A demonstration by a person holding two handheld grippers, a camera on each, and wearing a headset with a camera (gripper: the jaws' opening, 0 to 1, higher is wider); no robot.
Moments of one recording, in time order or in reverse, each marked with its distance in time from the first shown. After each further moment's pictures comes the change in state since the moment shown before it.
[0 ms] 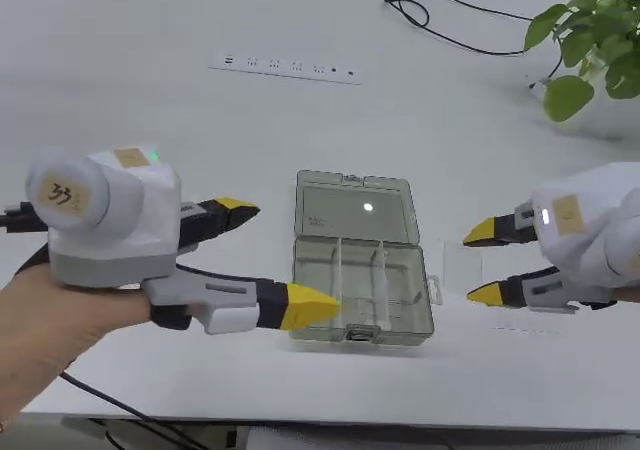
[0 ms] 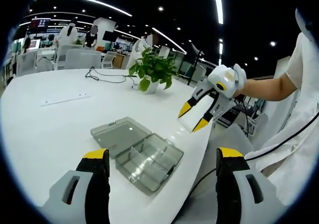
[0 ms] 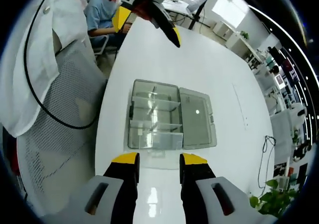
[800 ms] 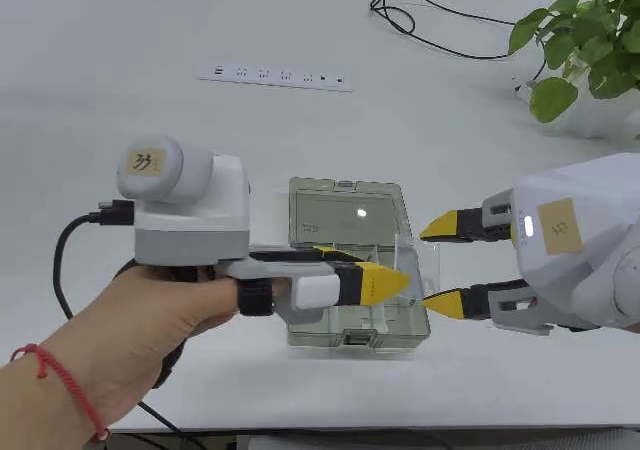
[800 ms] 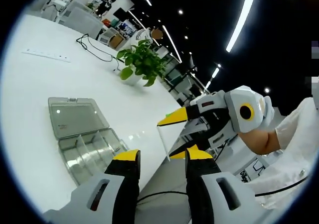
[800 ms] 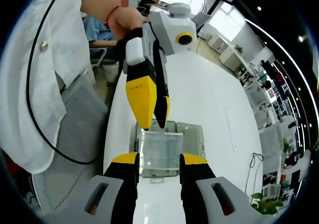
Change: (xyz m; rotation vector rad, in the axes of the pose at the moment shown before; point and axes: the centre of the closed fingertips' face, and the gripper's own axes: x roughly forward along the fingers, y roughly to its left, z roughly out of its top) left arm 0.040 -0.061 0.008 -0.407 0.015 -0.229; right arm -0.029 0.015 0.079 -0.042 -0.079 -0.085
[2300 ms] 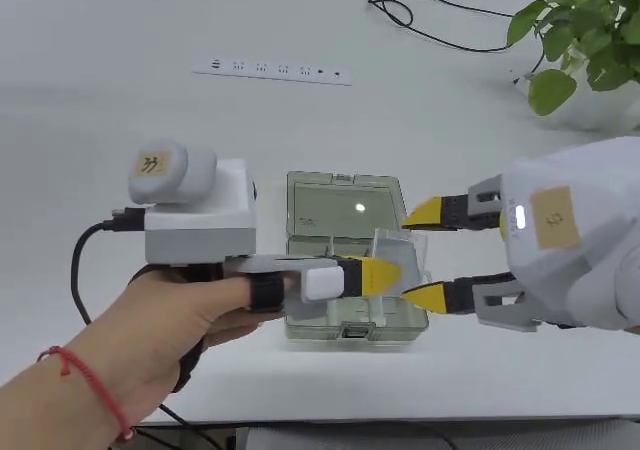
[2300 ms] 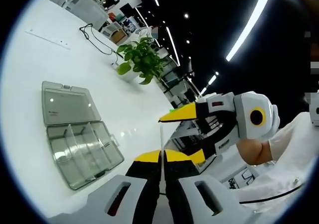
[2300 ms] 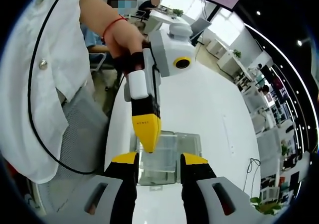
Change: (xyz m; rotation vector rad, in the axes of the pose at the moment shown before) left arm 0.007 -0.009 -0.008 -0.063 -0.005 -0.041; right arm -0.008 -0.002 0.024 0.005 -0.046 -0.019
